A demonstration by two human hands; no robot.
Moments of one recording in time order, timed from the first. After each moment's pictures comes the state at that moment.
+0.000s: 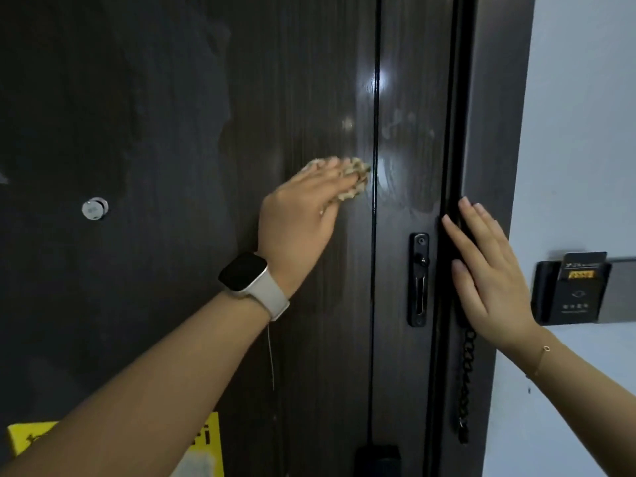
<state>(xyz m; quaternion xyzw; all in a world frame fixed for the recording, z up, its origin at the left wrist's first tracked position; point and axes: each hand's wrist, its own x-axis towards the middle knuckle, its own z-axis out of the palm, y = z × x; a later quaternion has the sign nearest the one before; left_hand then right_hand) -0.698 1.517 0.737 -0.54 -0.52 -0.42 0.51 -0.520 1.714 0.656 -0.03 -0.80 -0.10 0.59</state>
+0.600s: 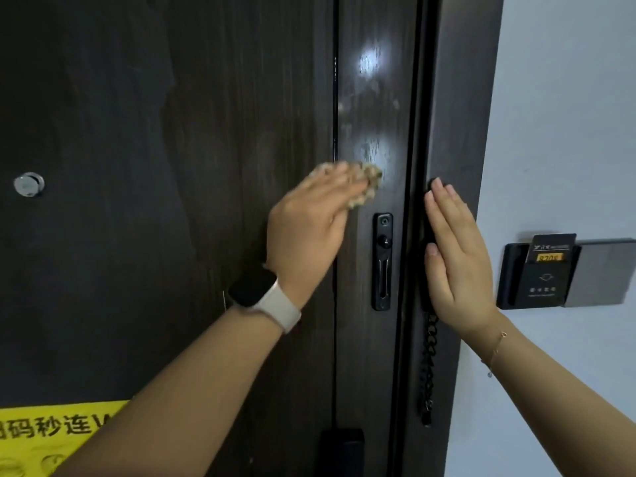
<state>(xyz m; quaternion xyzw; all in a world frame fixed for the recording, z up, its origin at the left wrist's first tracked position) -0.657 1.562 0.704 -0.54 -0.52 -0.44 0.50 -0.523 1.721 0.652 0.02 -0.78 -0.04 0.63</state>
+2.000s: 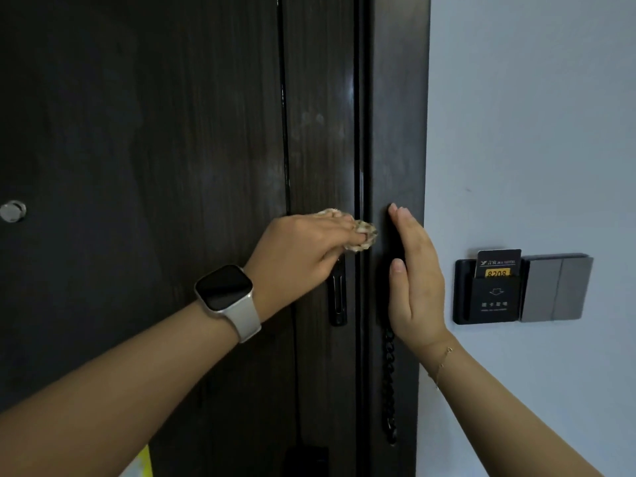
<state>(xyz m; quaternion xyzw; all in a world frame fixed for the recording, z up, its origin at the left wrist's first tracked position) -0.630 1.572 0.717 -0.66 -0.54 -0.23 0.47 -0.520 1.723 0.648 0.06 -0.73 0.09 0.67</state>
